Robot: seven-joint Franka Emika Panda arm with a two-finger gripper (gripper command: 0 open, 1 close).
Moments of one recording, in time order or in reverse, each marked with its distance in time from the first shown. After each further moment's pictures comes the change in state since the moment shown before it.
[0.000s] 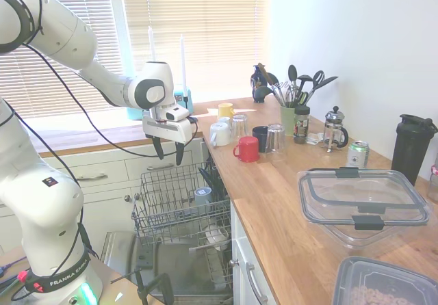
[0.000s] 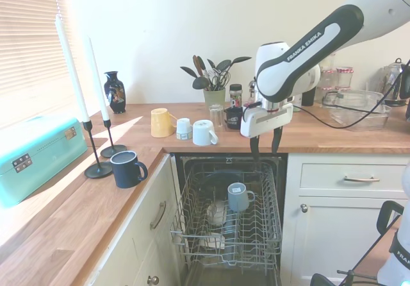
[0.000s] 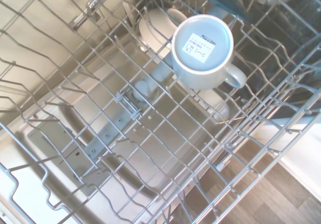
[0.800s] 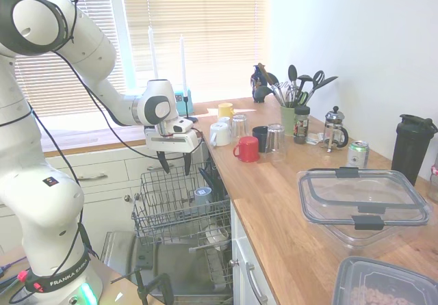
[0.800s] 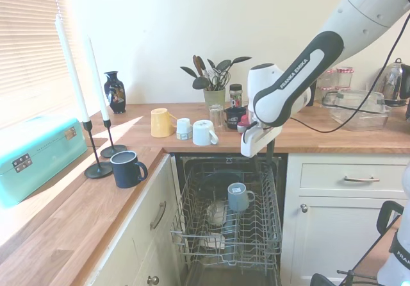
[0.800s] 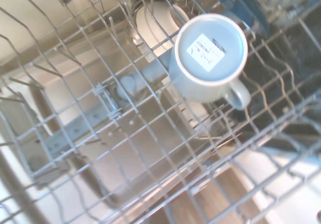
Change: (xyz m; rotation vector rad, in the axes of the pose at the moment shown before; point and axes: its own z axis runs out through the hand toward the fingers) arm 0.011 -0.020 0.062 -0.071 0.075 -0.229
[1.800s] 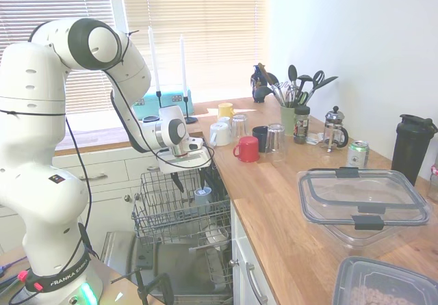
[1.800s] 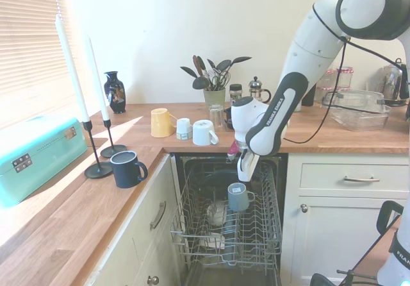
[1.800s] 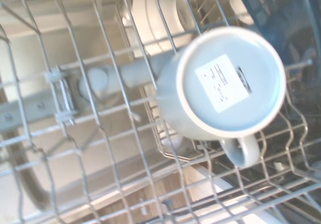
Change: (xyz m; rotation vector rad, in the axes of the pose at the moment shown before) arm 0.037 -0.030 0.100 -0.098 0.049 -0.286
